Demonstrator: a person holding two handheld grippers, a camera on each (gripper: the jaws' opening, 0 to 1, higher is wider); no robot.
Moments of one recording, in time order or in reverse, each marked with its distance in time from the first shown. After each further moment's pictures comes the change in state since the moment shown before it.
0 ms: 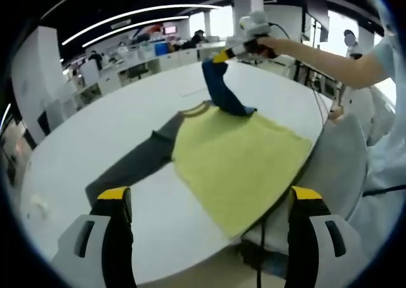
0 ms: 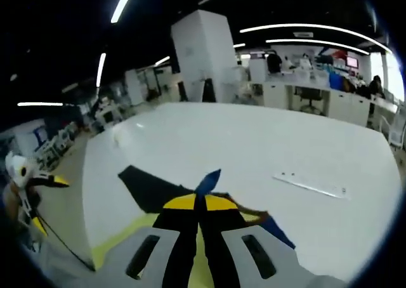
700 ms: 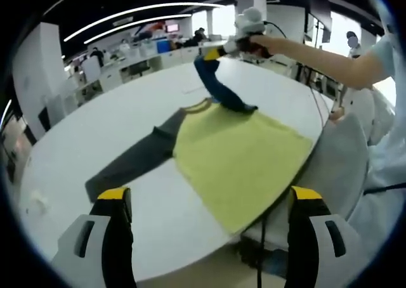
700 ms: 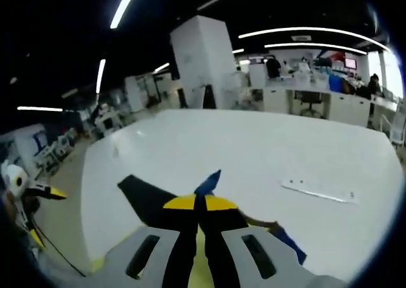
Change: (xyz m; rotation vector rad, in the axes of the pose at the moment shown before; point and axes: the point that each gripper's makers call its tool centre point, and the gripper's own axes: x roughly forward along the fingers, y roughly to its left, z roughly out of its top) left arm -0.002 0.003 -0.007 -0.018 0.007 0.004; right arm 0.027 0.011 0.007 0.017 -0.040 -0.005
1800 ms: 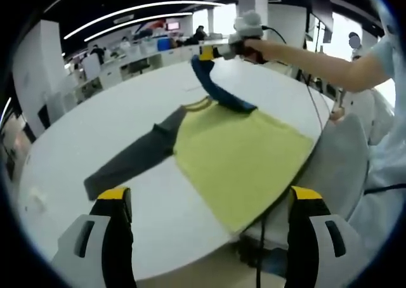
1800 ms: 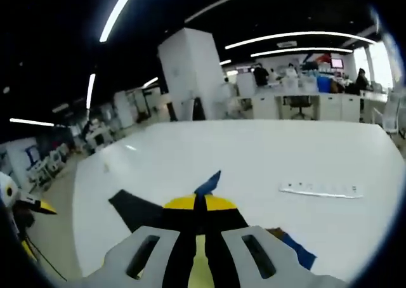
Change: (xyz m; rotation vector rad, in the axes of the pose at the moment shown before) left arm 0.004 0.002 -0.004 -0.012 0.014 -0.005; right arm 0.019 -0.006 -0.005 0.056 -0.080 -0.067
